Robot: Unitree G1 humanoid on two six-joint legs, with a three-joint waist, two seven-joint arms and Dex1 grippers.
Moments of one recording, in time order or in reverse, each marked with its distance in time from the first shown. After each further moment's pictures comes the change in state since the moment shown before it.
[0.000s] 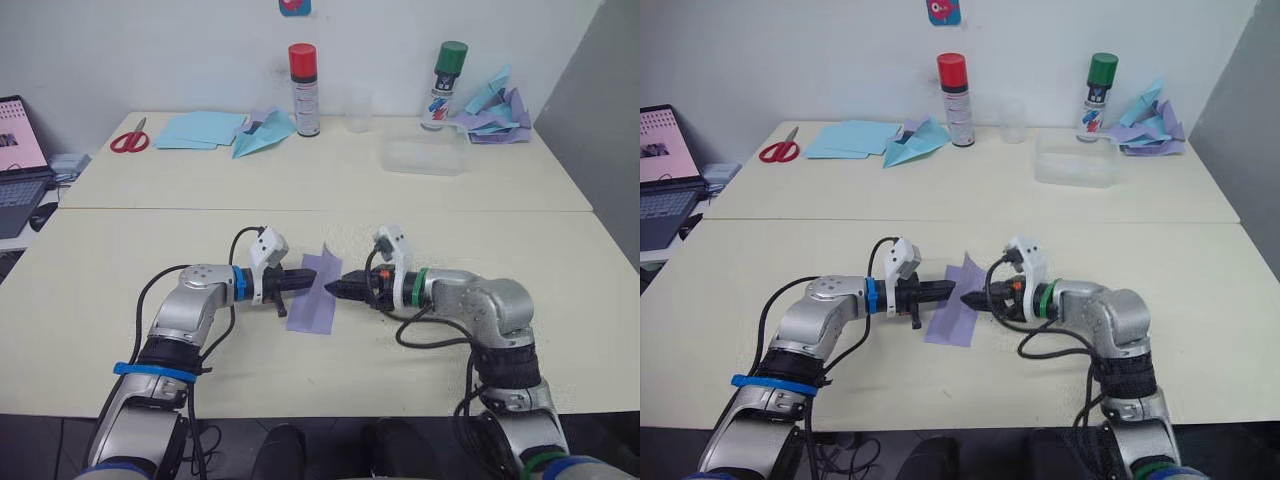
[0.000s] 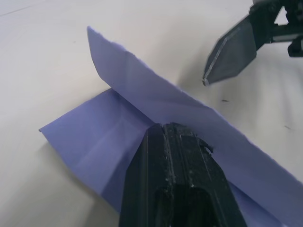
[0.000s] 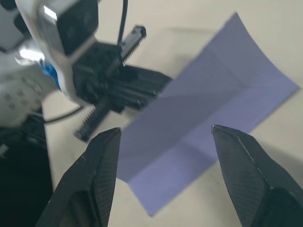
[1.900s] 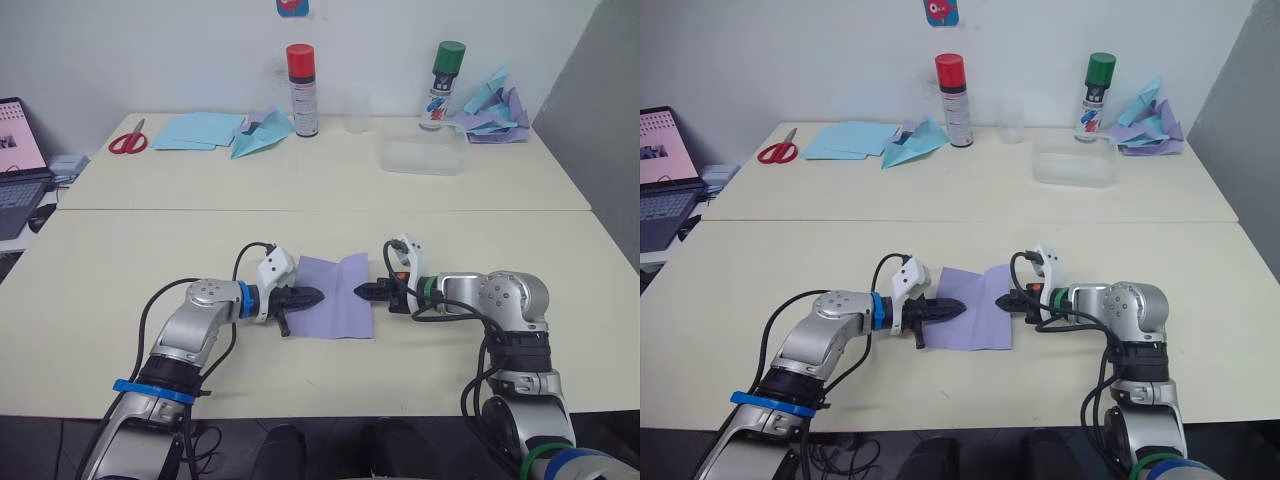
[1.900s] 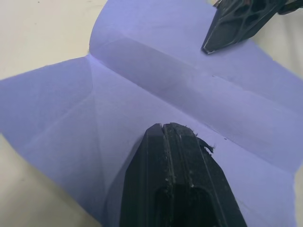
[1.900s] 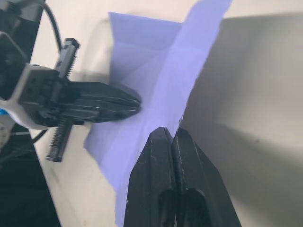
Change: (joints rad) left arm 0.089 0.012 -0.061 -0.062 0.069 -0.041 0.059; right arm 0.000 -0.132 -0.009 0.196 0.160 0.024 -0.201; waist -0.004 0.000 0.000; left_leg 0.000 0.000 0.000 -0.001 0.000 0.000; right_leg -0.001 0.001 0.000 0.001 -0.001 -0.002
